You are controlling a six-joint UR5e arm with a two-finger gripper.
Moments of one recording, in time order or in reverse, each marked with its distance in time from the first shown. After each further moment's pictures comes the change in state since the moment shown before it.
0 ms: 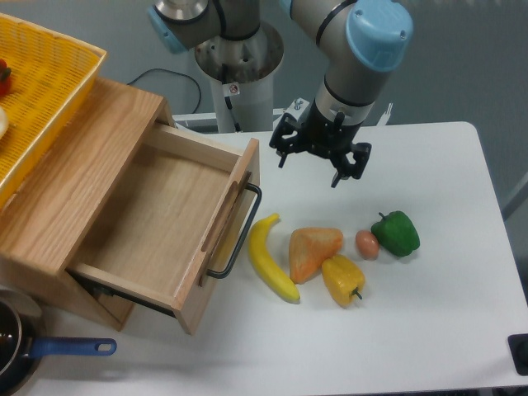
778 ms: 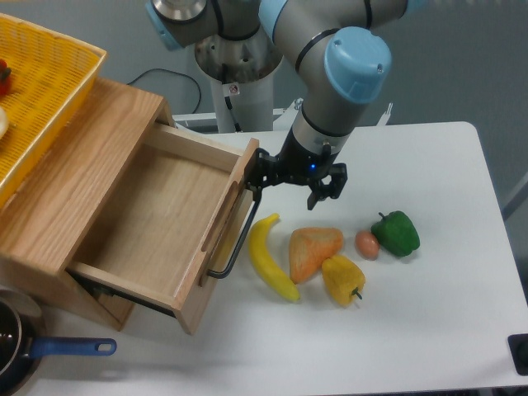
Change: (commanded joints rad) arm -0.034 -0.051 0.046 0.012 -0.169 -0.391
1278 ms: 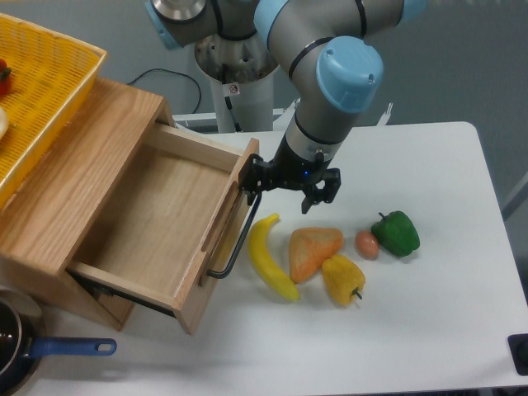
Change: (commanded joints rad) arm -0.054 -0.034 0.005 0.012 0.006 -0.118
